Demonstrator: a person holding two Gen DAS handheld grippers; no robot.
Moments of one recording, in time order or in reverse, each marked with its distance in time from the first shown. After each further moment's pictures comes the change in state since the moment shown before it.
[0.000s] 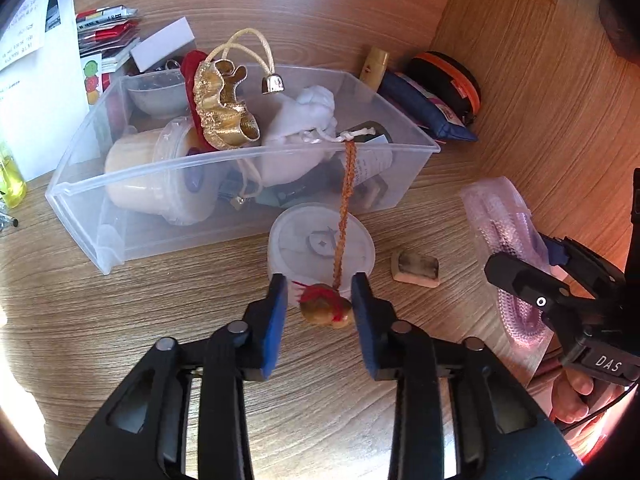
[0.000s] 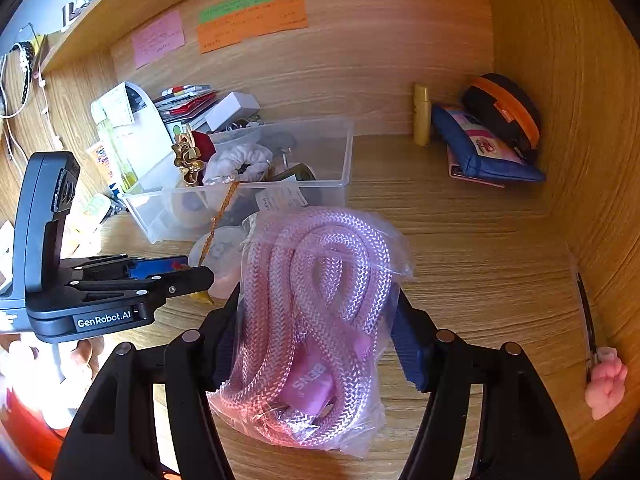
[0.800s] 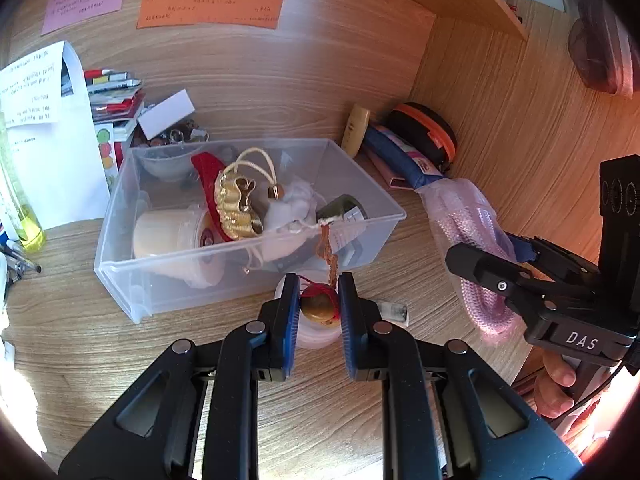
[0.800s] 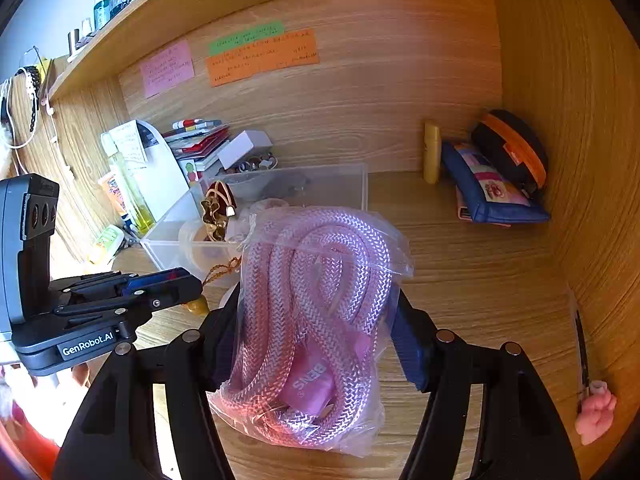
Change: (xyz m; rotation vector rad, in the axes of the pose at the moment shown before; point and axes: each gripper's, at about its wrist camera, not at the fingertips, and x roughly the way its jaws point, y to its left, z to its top) left arm -0.046 -0.006 0.026 0.030 -0.145 -0.024; right arm -0.014 0.009 0.038 0.001 -0.079 0.028
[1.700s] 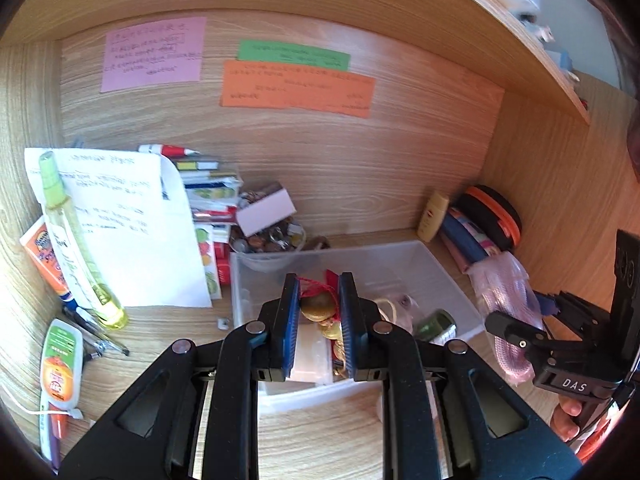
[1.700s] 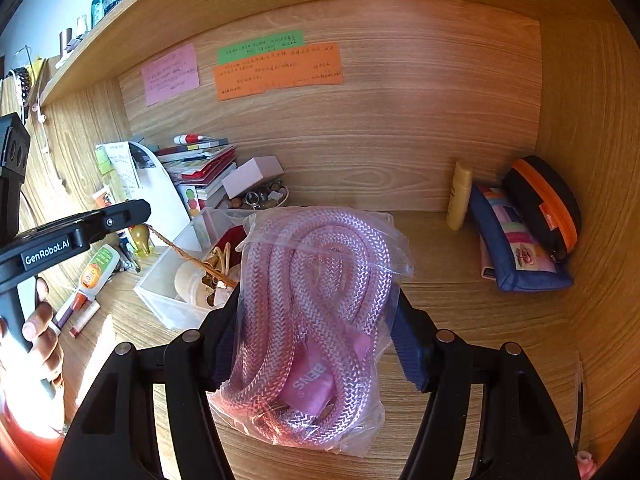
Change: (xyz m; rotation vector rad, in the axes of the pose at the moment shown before) left arm -0.038 0.070 0.078 -0.056 -0.158 0.195; right arm 0.038 0.017 0.056 -0.063 -0.006 0.010
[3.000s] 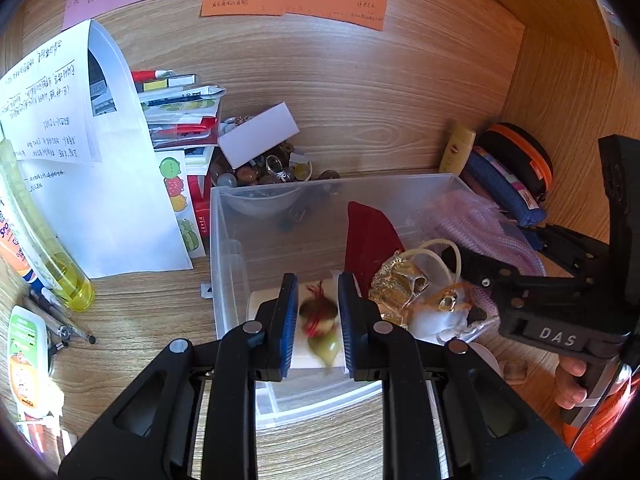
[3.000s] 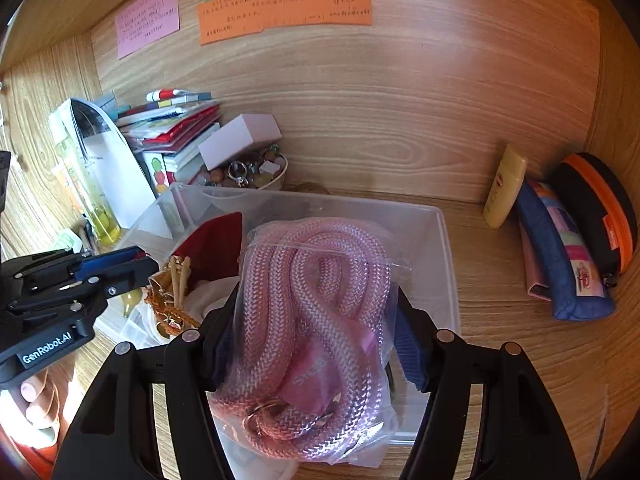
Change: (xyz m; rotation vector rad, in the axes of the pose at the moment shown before) left arm 0.079 0.012 -0.042 0.052 0.172 -0.003; right arm 0.097 0.018 0.010 -0.051 0.132 -0.034
